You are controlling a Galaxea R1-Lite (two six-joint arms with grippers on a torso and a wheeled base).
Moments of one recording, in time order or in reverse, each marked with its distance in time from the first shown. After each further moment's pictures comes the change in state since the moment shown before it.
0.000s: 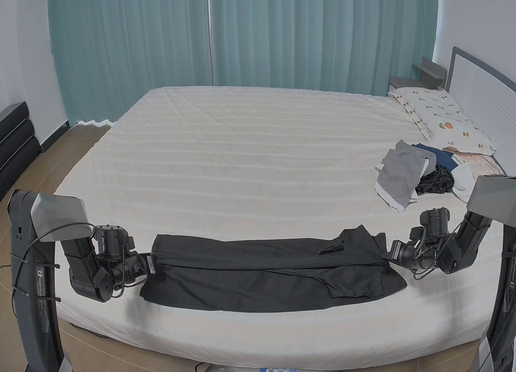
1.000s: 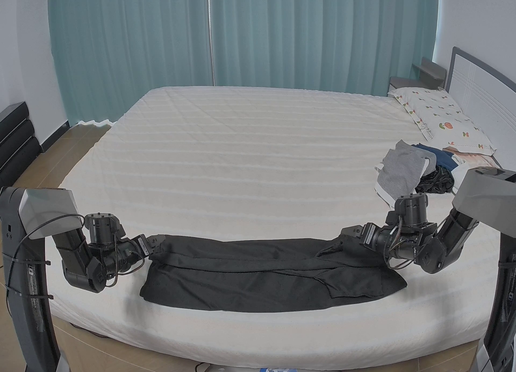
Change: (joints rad) left arm 0.032 -0.060 -0.034 0.020 -0.093 -0.267; right arm 0.215 -0.063 -0.065 -0.057 -0.089 0.188
